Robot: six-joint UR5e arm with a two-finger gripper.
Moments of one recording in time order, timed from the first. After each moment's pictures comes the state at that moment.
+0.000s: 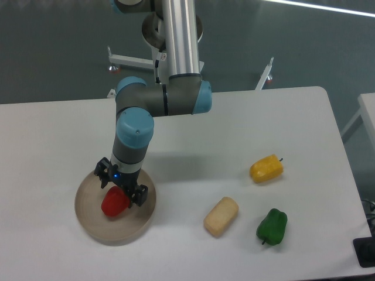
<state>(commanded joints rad) 1.94 -2.13 -1.52 -0.89 1.29 0.66</state>
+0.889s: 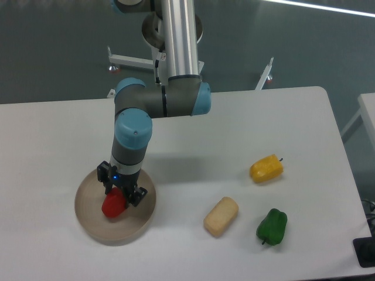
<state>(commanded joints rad) 1.94 -2.12 -1.51 -0.89 1.30 0.67</state>
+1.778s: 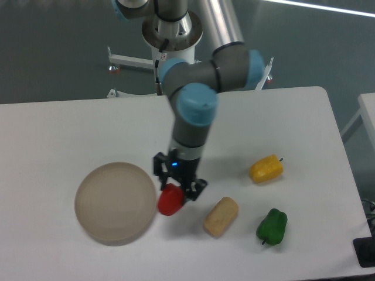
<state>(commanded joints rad) 2.25 -2.04 -1.36 -1.08 1.31 1.05</state>
